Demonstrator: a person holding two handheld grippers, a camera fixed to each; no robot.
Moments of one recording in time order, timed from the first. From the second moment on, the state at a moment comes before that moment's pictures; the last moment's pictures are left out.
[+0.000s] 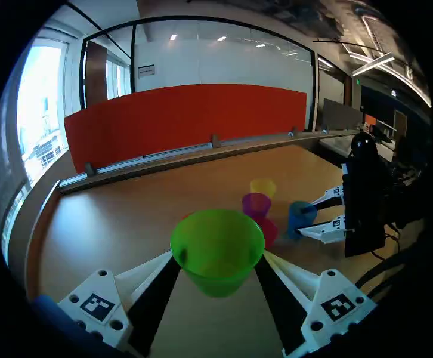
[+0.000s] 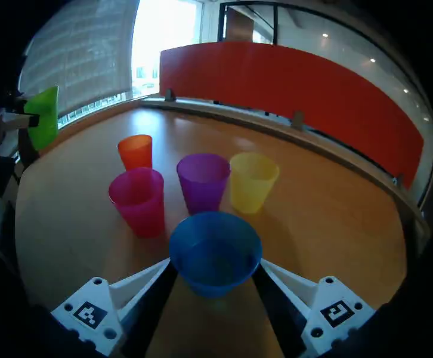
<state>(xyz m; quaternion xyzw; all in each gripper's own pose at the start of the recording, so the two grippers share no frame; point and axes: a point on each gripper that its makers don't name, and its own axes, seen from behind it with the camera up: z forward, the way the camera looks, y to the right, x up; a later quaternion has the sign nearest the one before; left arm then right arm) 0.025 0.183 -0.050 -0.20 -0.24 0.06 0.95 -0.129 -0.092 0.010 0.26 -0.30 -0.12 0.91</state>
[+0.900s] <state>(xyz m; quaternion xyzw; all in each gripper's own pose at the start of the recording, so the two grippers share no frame) 0.063 0.189 -0.035 -0.23 -0.19 0.05 0.95 0.053 -0.113 0.011 0.25 -0.16 -0.11 0.95</state>
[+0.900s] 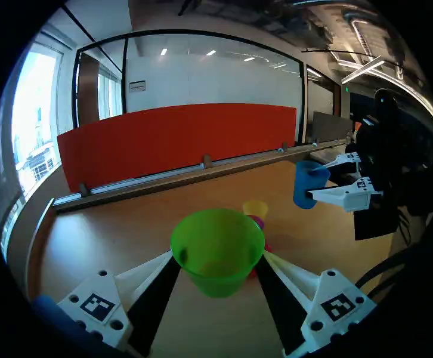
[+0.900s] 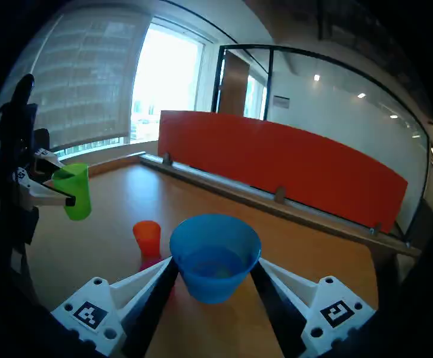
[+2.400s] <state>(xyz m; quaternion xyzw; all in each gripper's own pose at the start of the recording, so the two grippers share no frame) 0.125 0.187 -0.032 -0.25 -0.13 0.04 0.96 0.142 -0.128 -0.018 0.22 -0.10 -0.07 0.97</state>
